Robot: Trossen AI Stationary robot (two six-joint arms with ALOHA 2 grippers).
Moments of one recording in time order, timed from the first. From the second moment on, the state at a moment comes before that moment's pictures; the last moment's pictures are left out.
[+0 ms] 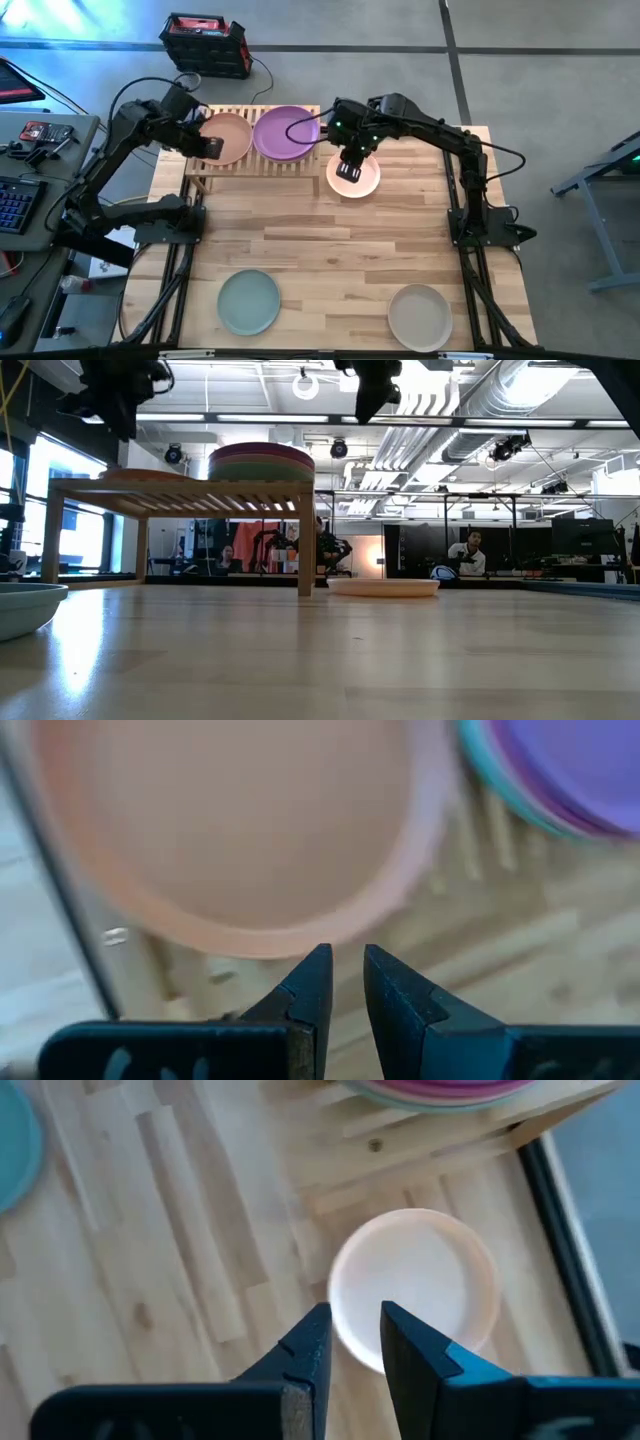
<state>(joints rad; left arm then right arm) 0.95 1.02 1.29 -1.47 0.14 -0.37 -0.24 1.97 2.32 -1.53 0.01 0.06</state>
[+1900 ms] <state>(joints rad) 0.42 1.00 1.29 -1.29 0.14 -0.50 0.58 1.78 1.26 -1.07 -0.11 0.33</state>
